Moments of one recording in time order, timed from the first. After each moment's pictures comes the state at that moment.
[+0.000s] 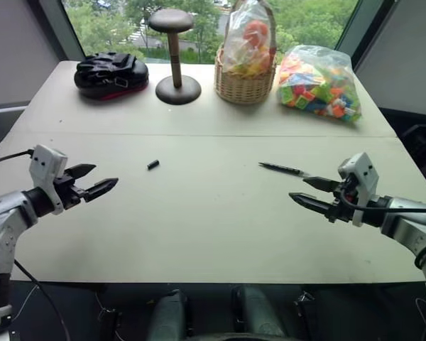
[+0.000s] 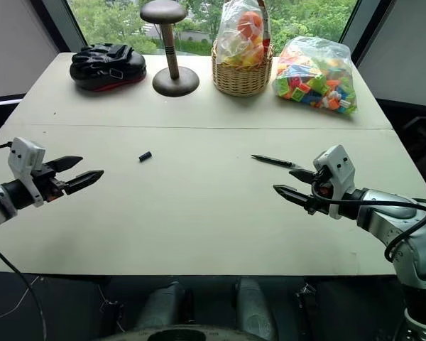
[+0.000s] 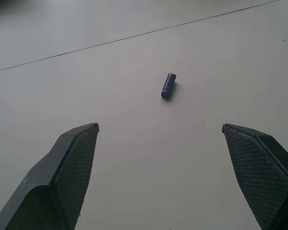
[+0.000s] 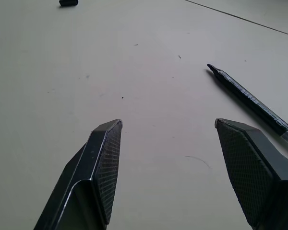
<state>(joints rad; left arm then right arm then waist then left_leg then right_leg) -0.13 0.83 0.37 -0.02 -0.54 0.56 -0.86 -0.07 -0.82 -0.28 -0.43 0.63 0.82 0.73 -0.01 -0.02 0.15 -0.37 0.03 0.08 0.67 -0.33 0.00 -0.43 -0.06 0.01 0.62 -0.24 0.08</state>
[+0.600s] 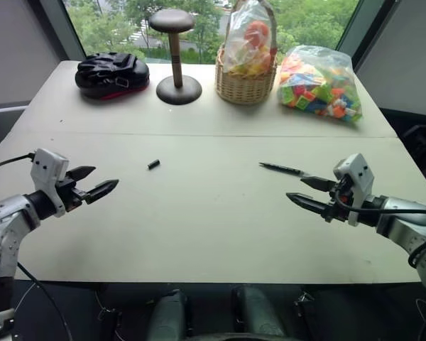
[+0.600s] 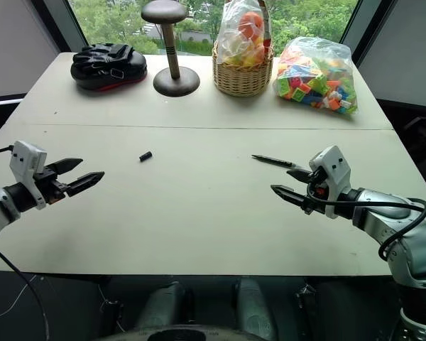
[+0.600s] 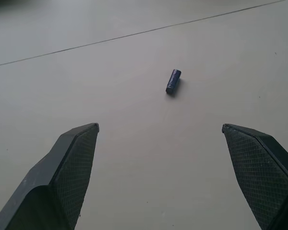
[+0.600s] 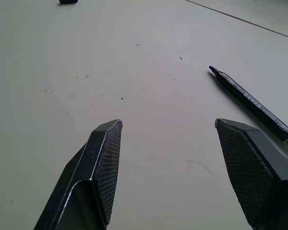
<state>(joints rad) -0.12 0.81 0.37 -0.02 -0.53 0.54 -0.84 -0.08 -0.81 -0.25 -0.43 0.61 0.80 0.73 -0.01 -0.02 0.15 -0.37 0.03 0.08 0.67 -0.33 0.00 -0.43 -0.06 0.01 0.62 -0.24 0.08</state>
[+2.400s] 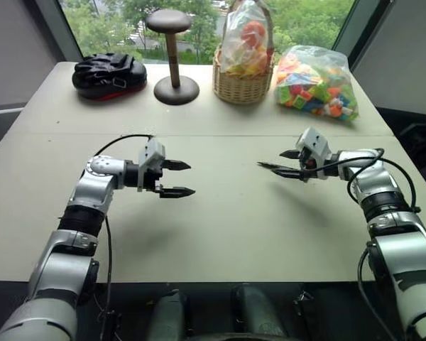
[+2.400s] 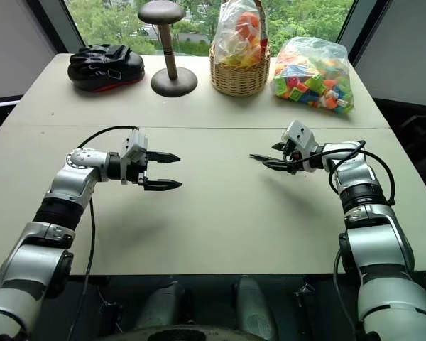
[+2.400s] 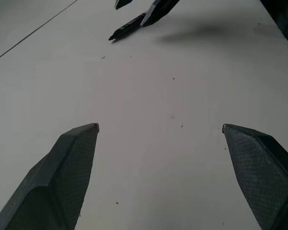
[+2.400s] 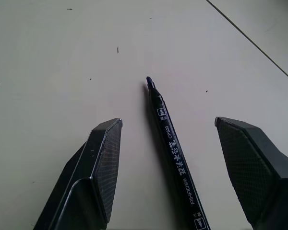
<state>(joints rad) -0.66 0.54 -0.12 0.51 -0.27 0.13 -1.36 -0.87 -0.64 0.15 0.97 0.05 -0.05 1.13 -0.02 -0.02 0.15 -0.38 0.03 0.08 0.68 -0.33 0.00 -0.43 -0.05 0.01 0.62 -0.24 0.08</state>
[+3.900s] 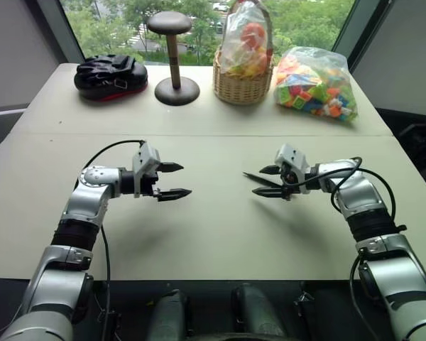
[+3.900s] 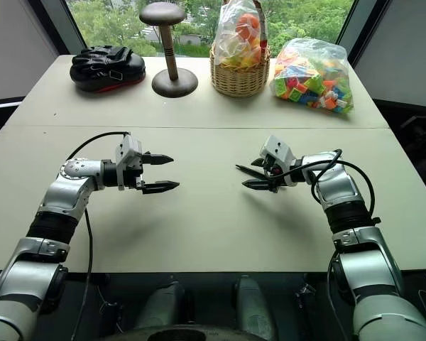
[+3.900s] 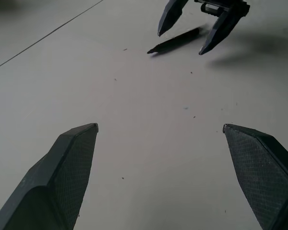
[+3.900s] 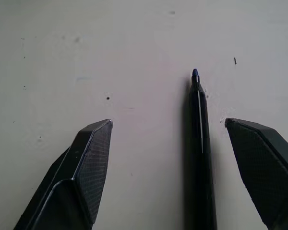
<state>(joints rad) -0.57 0.54 -0.08 0.39 -0.27 0.16 -1.25 -0.65 -0.56 0.13 0.45 0.06 0.31 1.12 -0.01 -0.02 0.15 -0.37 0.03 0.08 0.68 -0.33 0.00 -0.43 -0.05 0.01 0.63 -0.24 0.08</state>
